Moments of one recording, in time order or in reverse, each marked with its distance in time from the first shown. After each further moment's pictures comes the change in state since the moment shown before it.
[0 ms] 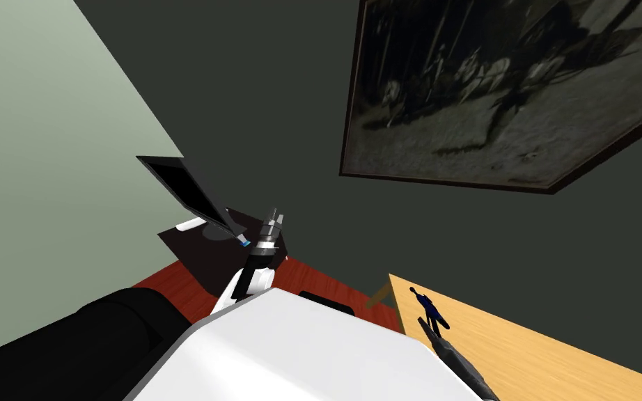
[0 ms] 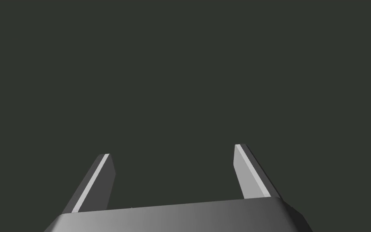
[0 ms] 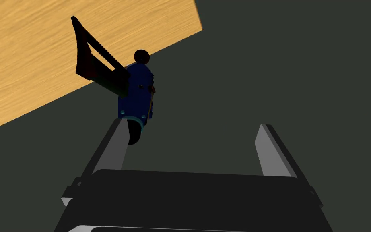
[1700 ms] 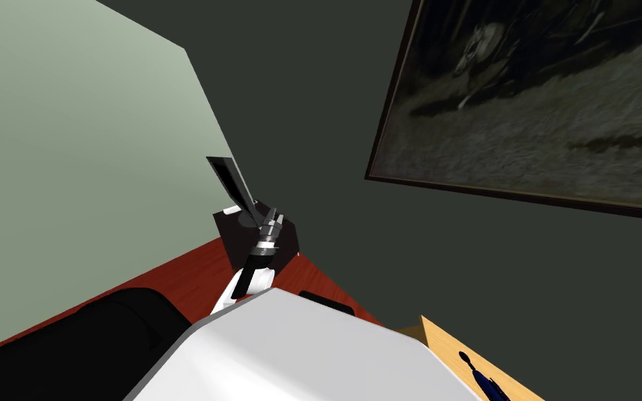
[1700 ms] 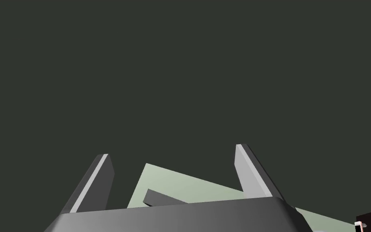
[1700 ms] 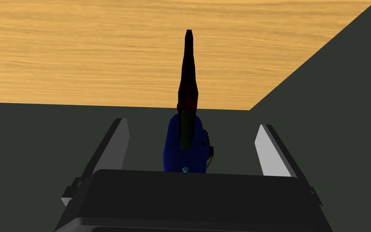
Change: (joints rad) left arm 0.000 0.000 0.000 0.000 0.000 0.000 0.000; right arm 0.038 -0.137 0.032 0.309 0.098 0.042 0.071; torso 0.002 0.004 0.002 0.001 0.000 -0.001
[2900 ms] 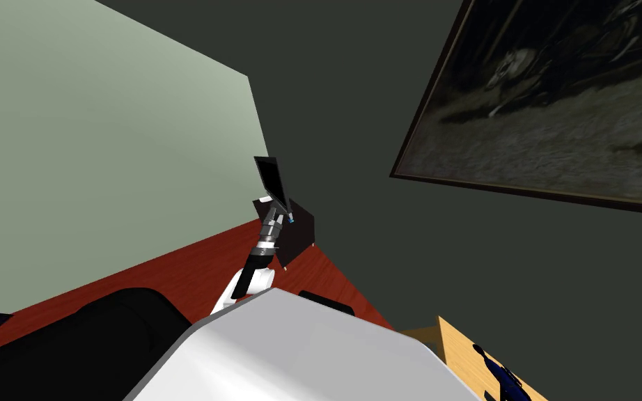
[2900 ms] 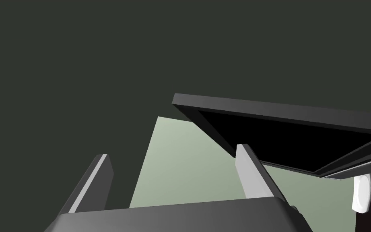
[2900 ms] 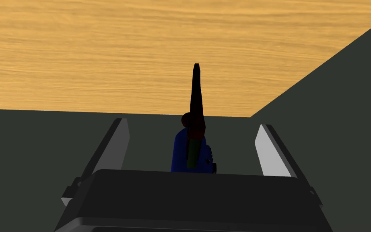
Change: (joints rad) left arm 0.000 0.000 0.000 0.000 0.000 0.000 0.000; right arm -0.244 -0.037 0.062 0.301 -0.011 0.010 -0.160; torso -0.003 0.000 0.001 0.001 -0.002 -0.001
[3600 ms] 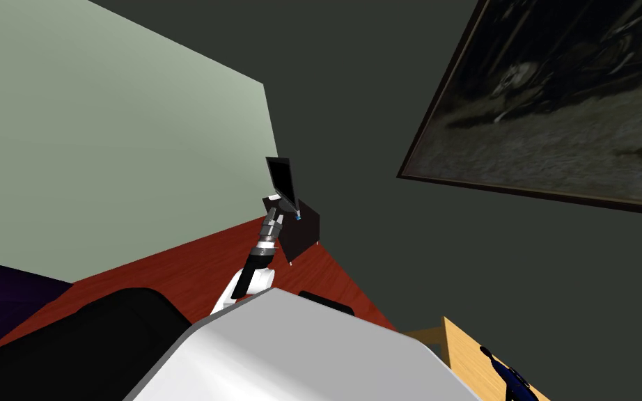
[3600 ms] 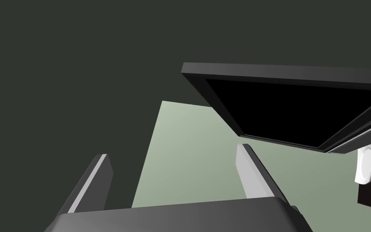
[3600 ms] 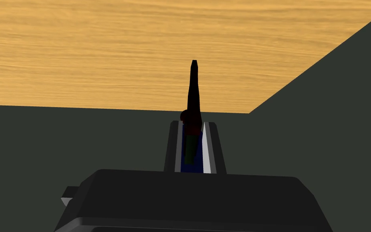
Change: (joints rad) left arm 0.000 0.000 0.000 0.000 0.000 0.000 0.000; right arm -0.072 -0.014 0.020 0.092 -0.004 0.002 -0.049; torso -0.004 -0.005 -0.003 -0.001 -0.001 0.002
